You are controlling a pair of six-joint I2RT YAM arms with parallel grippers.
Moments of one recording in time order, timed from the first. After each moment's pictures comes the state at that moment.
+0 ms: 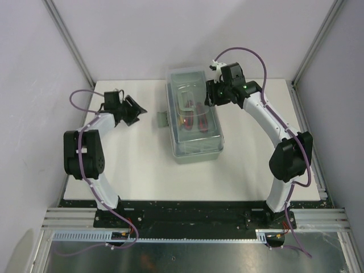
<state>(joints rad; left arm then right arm) 0.04 1.80 1.22 -0.15 0.30 -0.72 0.43 1.84 1.79 -0.67 -0.14 0.12</state>
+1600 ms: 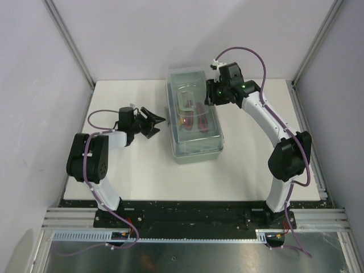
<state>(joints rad) -0.12 1.76 0.86 0.30 0.47 -1.07 0.44 1.85 1.81 -0.68 -0.09 0.19</state>
